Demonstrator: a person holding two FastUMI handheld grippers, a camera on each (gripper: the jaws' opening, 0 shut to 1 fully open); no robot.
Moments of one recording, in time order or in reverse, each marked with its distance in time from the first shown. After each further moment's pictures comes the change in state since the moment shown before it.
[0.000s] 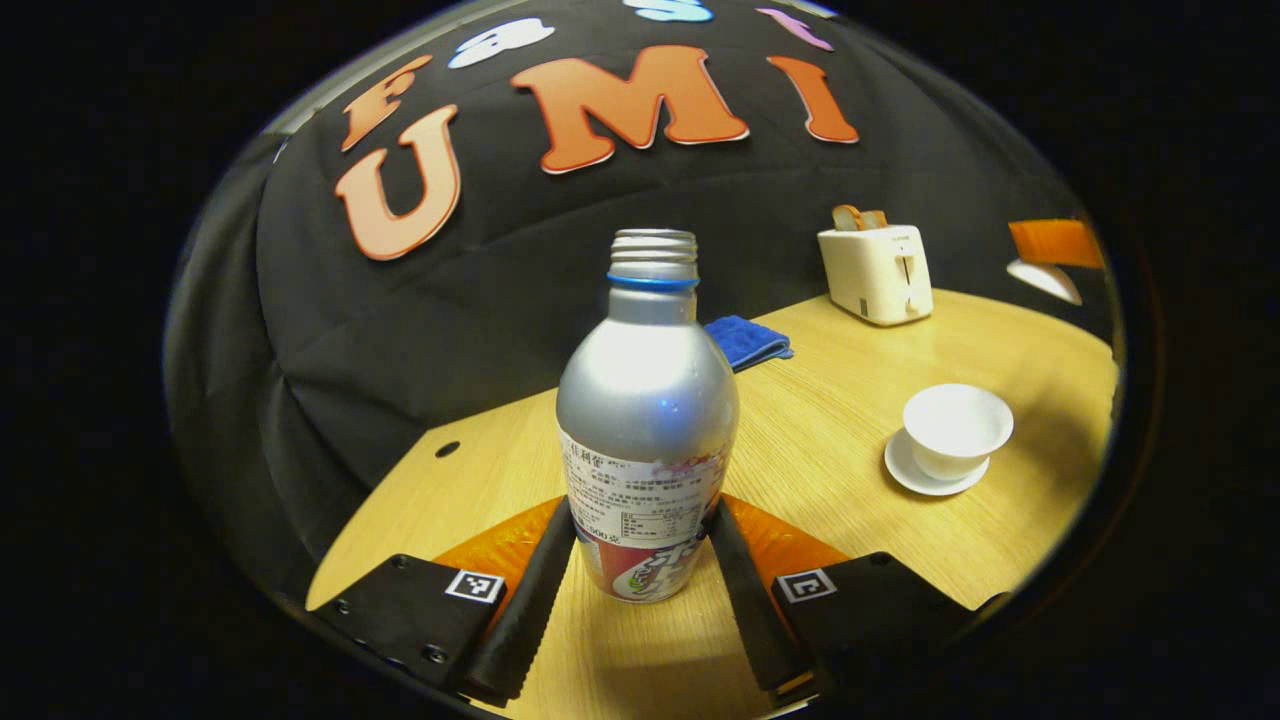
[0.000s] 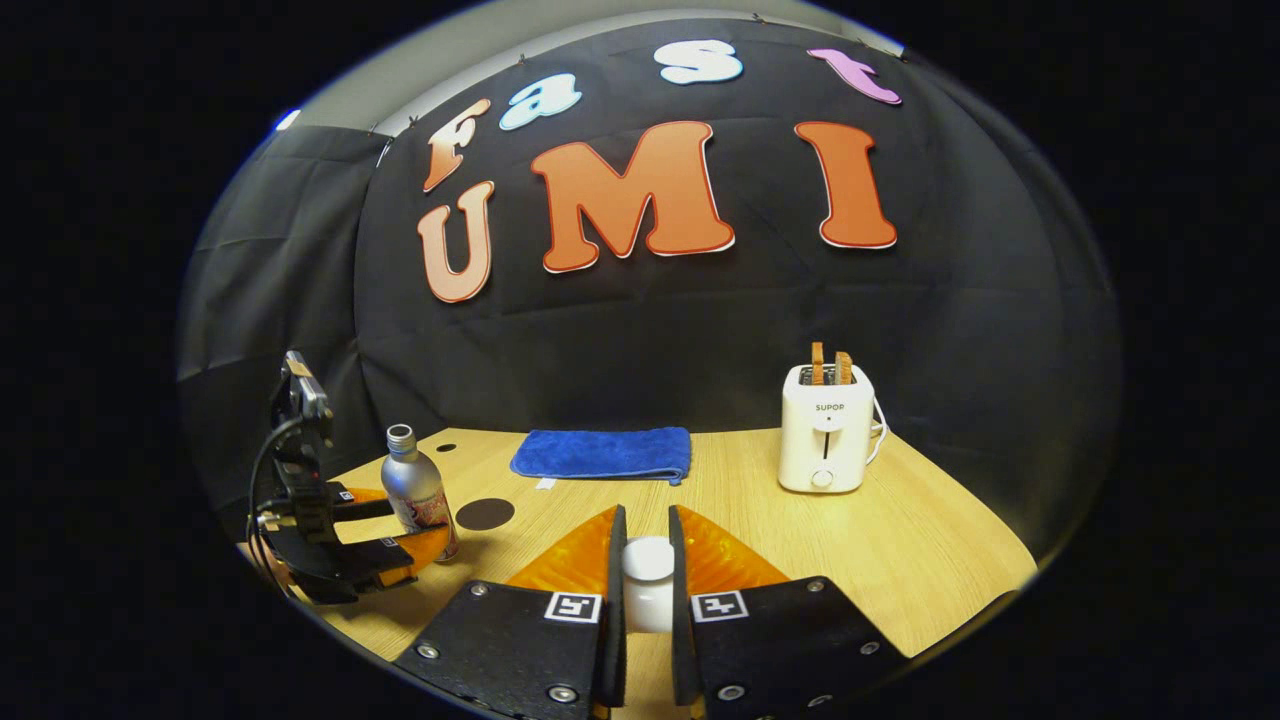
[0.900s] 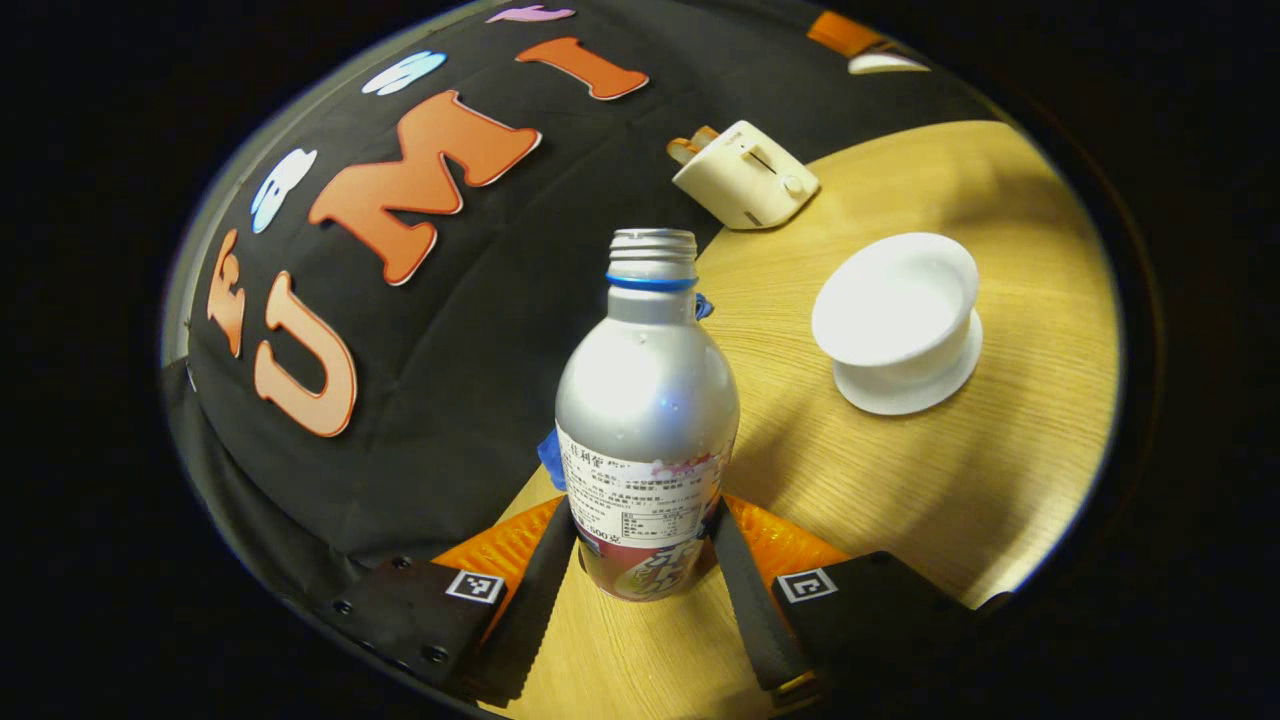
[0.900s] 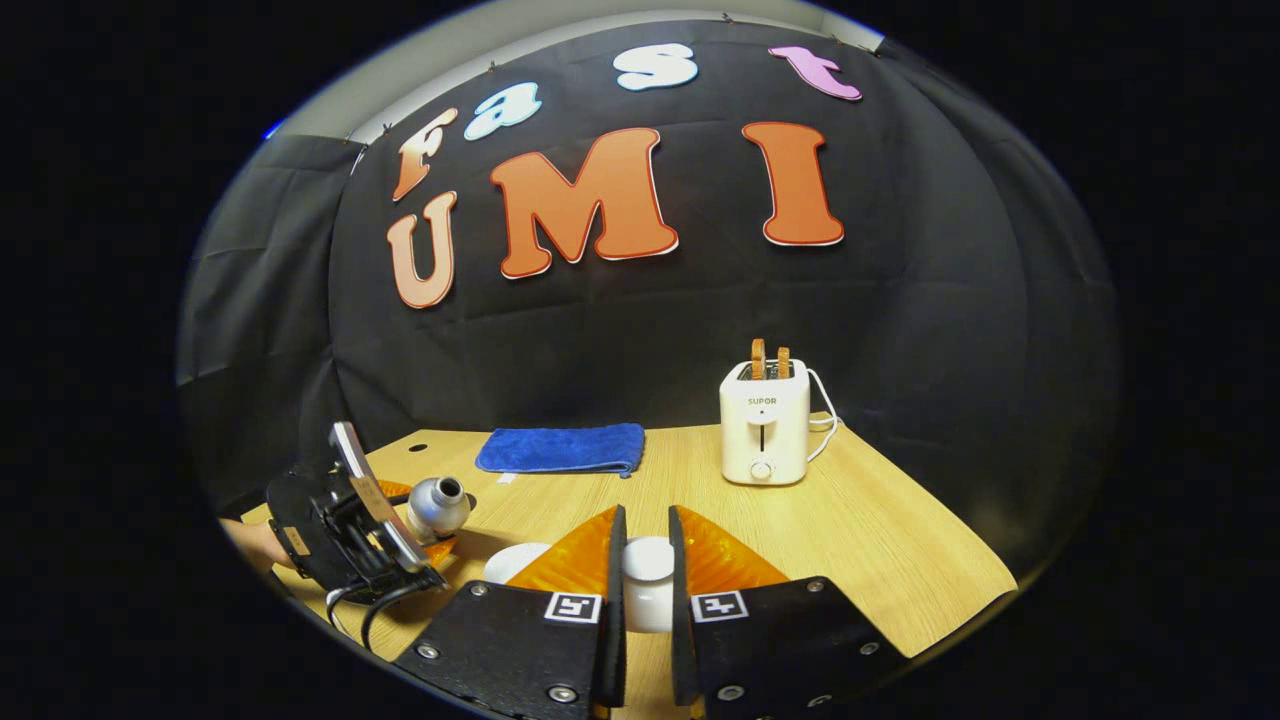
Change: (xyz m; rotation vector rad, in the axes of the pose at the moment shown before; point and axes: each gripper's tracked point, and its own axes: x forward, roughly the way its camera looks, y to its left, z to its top) left arm 0.026 -0.058 0.003 0.566 -0.015 -0.016; right arm -0.029 -0.052 -0.002 0.020 0.001 -0.065
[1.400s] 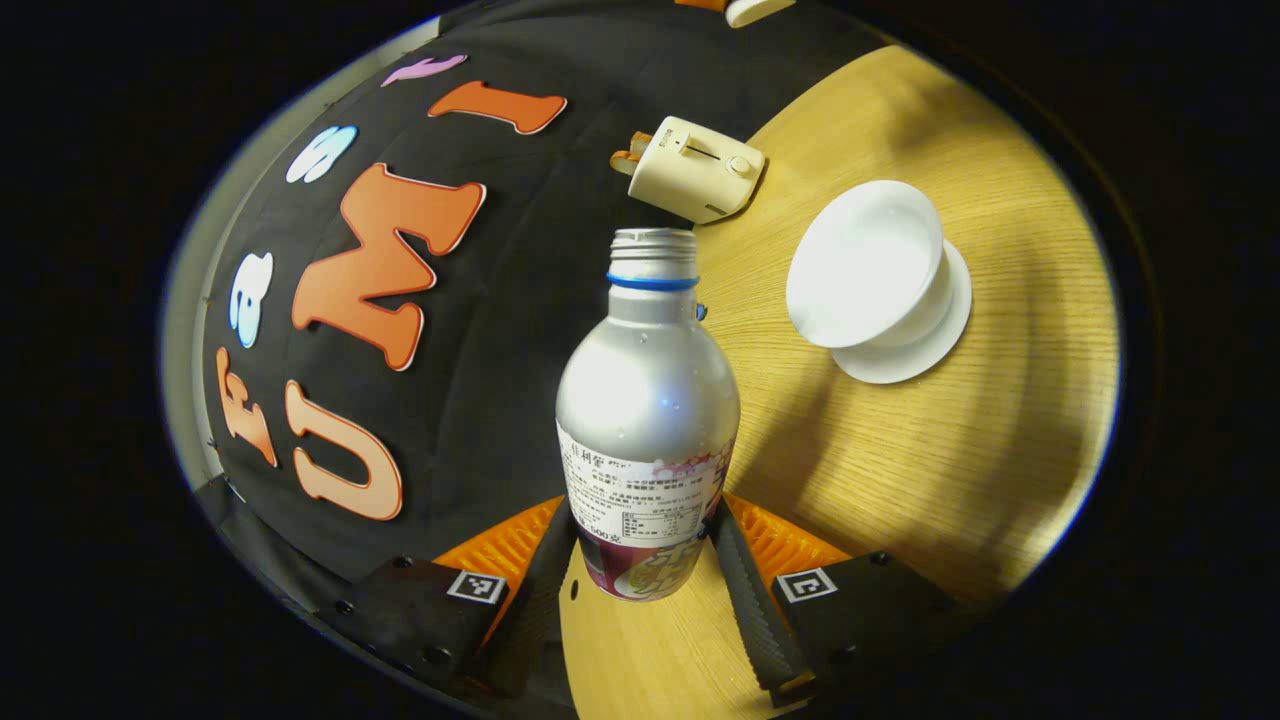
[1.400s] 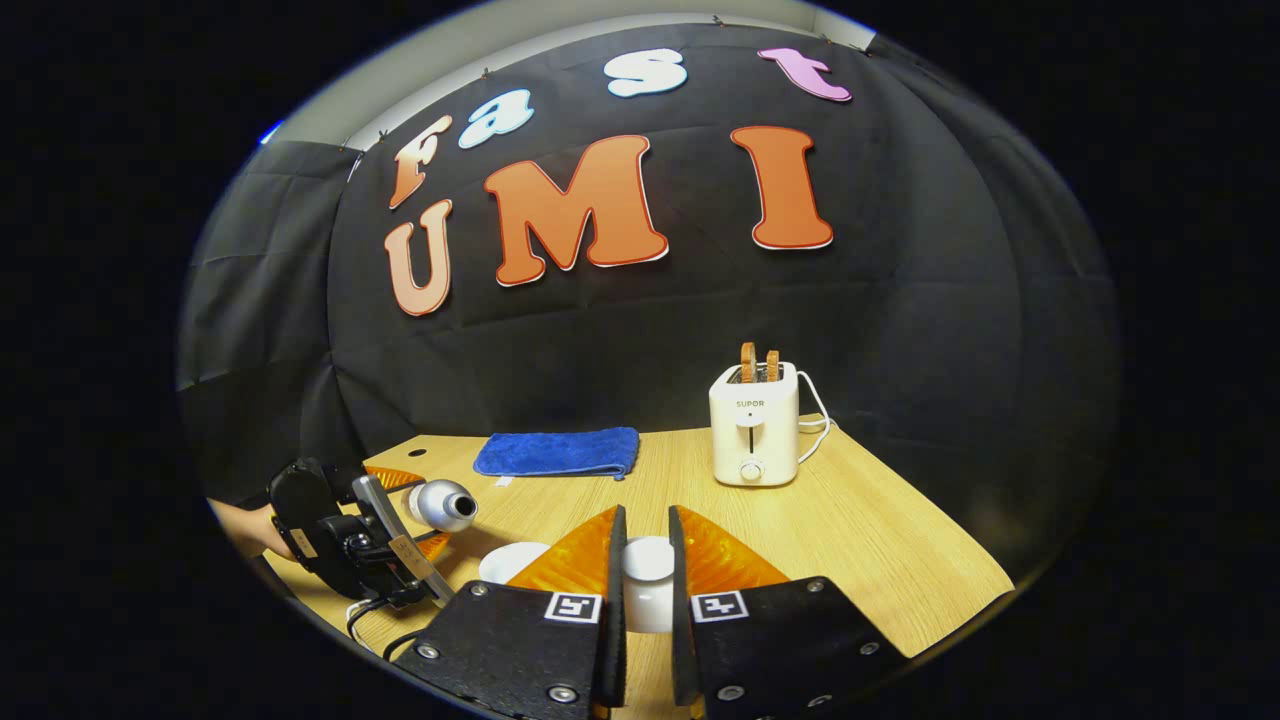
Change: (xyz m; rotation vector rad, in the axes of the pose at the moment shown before) left arm -0.004 0.008 0.014 0.286 -0.062 0.094; right arm -0.007 -0.014 0.001 0.007 -0.010 -0.019
